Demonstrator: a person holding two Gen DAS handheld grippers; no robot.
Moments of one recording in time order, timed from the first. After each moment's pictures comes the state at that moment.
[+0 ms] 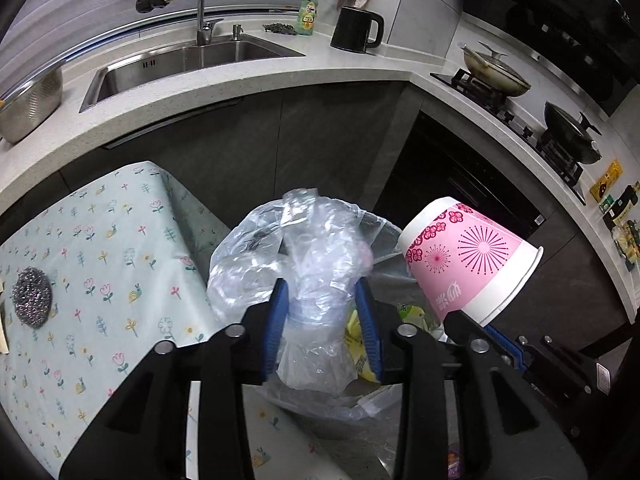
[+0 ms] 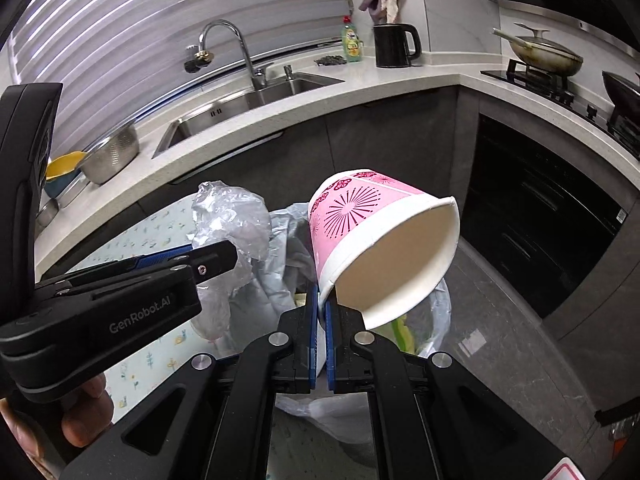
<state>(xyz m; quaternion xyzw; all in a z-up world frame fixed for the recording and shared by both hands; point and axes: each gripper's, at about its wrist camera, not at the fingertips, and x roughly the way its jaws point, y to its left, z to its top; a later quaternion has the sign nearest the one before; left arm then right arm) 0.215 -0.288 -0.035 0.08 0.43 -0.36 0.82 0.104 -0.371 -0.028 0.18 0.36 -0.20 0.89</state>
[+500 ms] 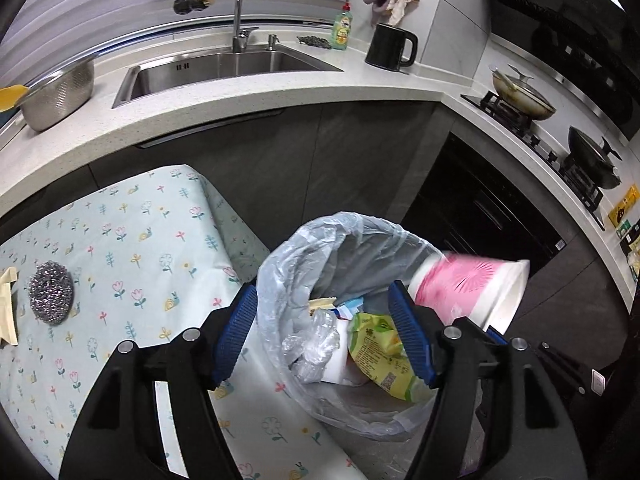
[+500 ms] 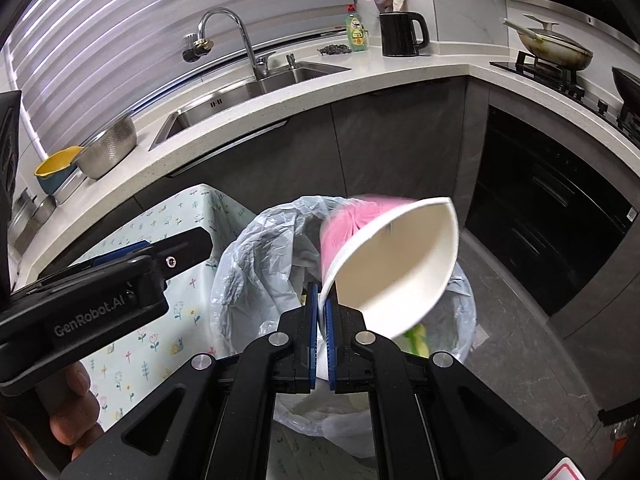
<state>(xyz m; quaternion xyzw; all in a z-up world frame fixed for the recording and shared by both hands) 0.236 -0.259 -0.033 0.06 0.41 -0.32 0.85 0.132 -0.364 -0.042 0.18 0.37 -0.19 0.89</state>
